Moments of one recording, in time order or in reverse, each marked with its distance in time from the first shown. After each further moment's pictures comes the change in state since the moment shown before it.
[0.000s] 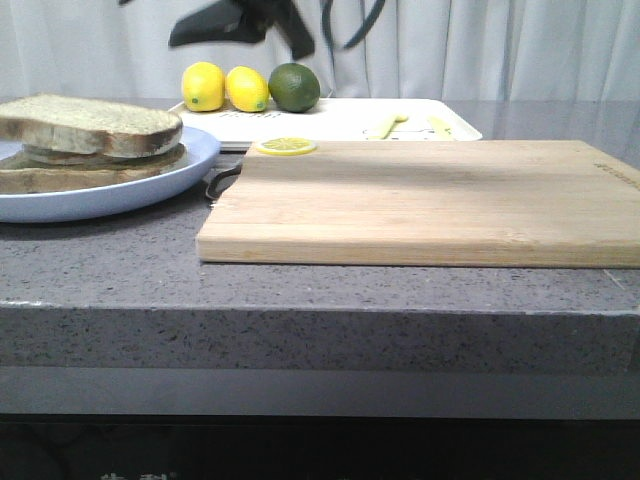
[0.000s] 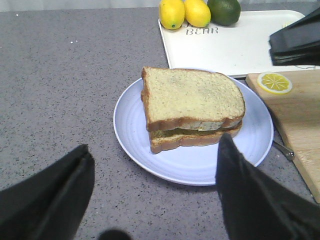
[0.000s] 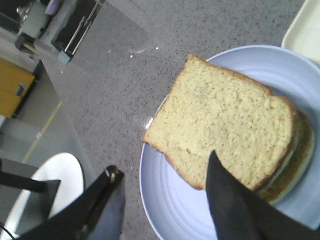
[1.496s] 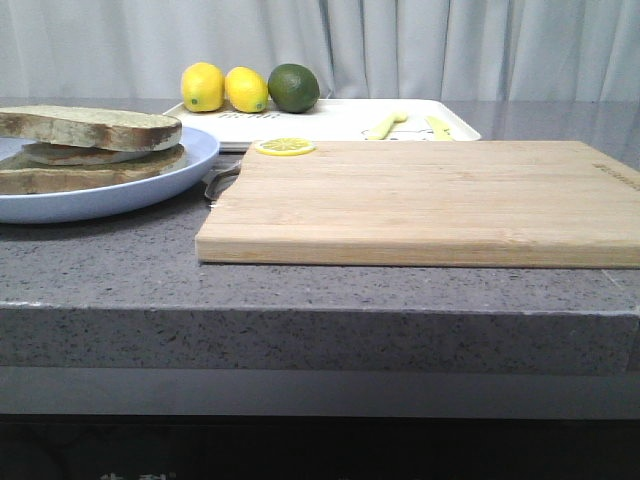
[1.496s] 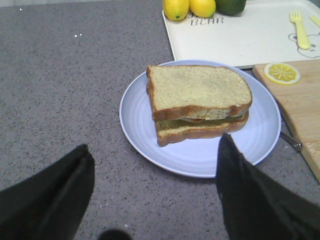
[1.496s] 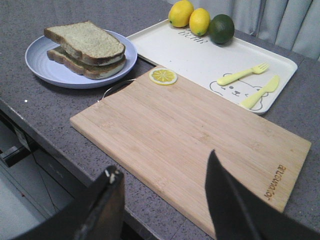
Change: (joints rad) left arm 0.002 0.054 -0.075 0.035 0.097 0.000; right arm -0.002 -1.386 0.872 -1.079 -0.014 0.392
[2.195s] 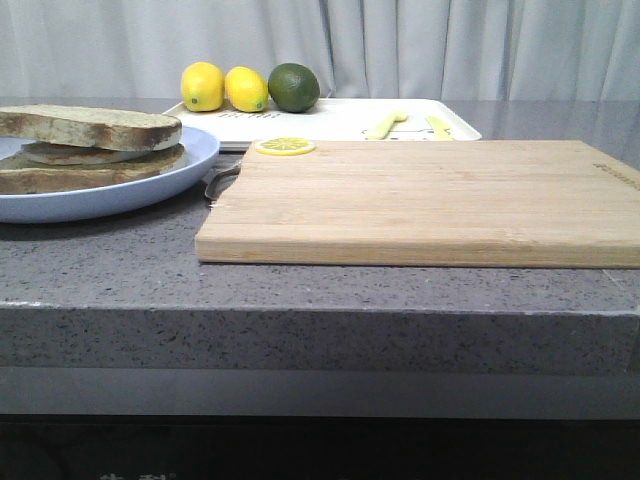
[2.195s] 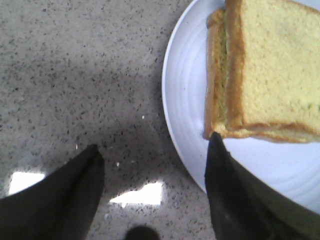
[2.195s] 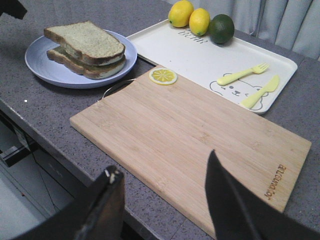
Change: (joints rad) left arm 0.418 0.773 -0.431 -0.471 0.297 0.313; right arm 0.000 0.000 0.002 0.000 0.000 0.001
